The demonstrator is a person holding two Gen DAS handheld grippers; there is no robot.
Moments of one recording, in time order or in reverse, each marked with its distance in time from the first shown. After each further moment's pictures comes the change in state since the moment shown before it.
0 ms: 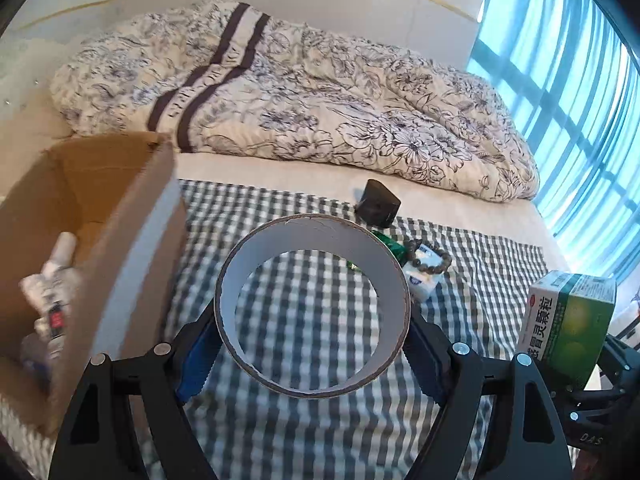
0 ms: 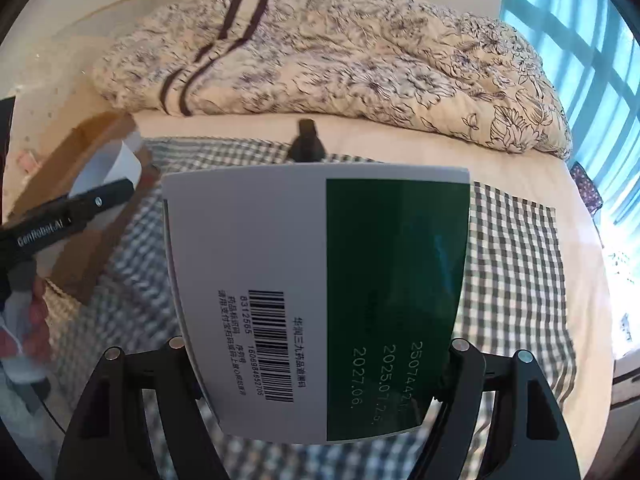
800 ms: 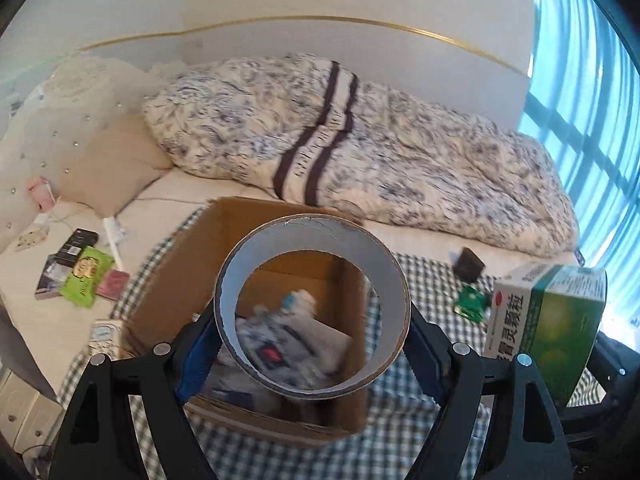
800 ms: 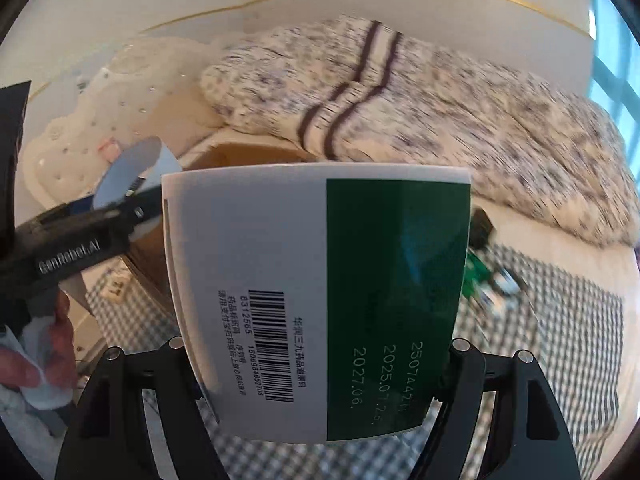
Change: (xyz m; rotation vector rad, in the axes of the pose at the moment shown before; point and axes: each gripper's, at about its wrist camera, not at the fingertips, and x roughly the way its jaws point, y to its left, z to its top) left arm -0.129 0.157 0.031 -0.073 -0.159 0.192; right arm -0.041 0.213 0.050 -0.178 -0.130 0.229
